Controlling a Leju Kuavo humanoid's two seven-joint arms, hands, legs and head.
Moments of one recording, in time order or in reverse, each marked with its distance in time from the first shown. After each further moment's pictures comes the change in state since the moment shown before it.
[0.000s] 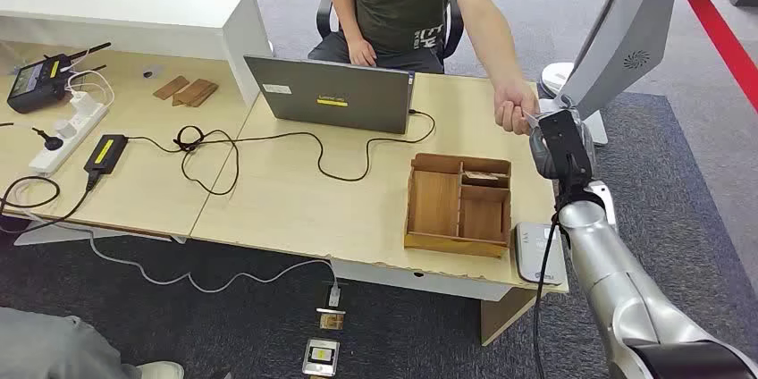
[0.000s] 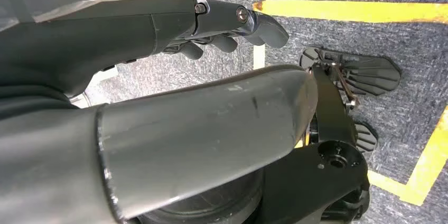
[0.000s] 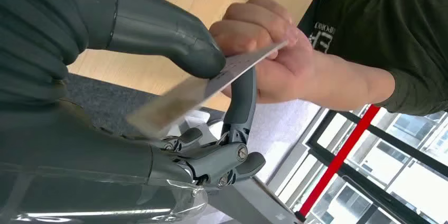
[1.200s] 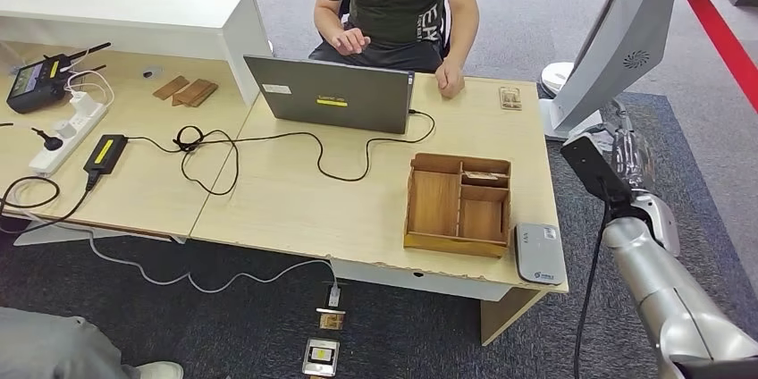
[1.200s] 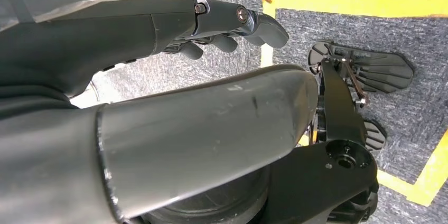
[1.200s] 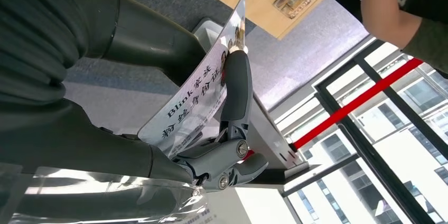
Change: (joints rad) left arm 0.003 -0.002 -0.002 0.000 0.033 0.002 0.031; right arm 0.019 -0.181 0.136 -0.001 0.130 -0.146 -0.034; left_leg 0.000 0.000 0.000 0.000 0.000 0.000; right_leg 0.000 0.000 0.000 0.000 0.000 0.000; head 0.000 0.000
